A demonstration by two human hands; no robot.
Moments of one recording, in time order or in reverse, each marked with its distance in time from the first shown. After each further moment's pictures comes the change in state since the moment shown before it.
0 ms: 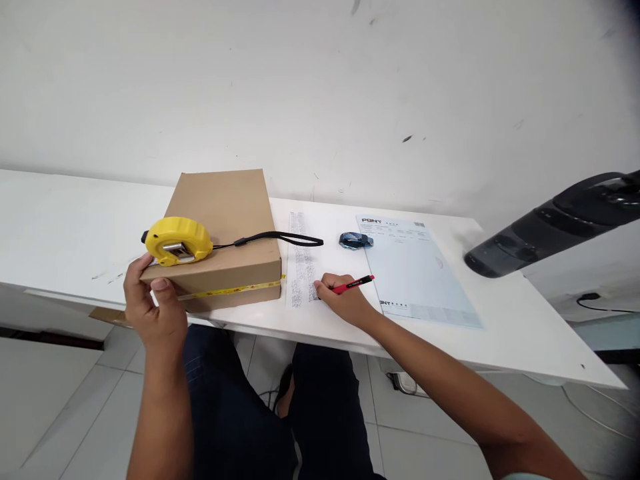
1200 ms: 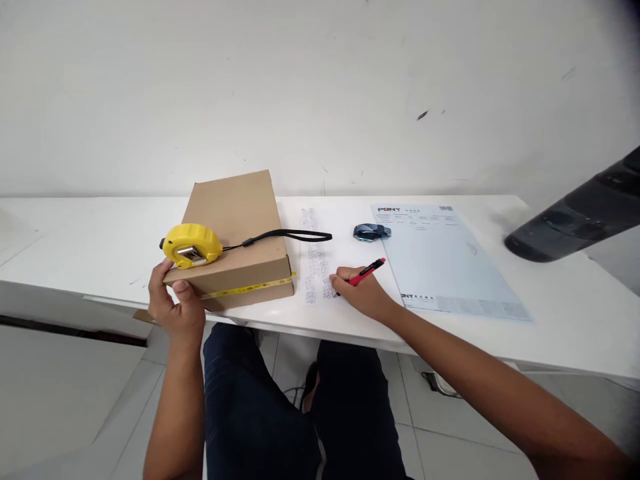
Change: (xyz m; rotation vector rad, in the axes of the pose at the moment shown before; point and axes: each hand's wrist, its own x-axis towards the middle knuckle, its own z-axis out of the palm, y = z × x) left_hand 0.002 -0.016 -0.003 0.193 -0.002 -0.001; right_hand 0.000 0.002 0.000 0.115 0.023 0.023
